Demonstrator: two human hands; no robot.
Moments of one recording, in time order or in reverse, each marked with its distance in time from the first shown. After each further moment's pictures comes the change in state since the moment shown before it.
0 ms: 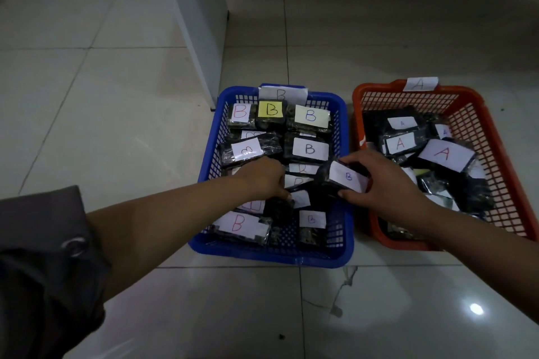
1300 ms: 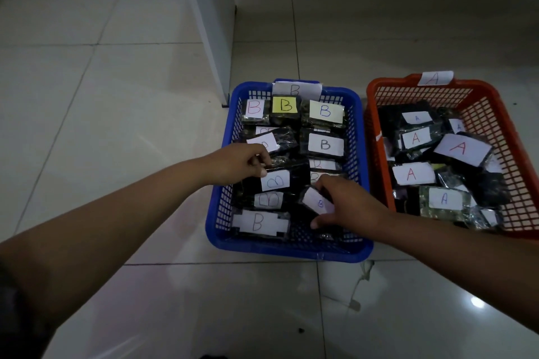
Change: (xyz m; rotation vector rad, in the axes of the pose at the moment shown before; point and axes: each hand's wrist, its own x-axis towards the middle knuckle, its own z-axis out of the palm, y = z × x) left_hand -0.056 -0.060 -0.033 -0.330 0.060 0.051; right_hand 0.012 -0.029 0.069 -0.107 -0.328 0.061
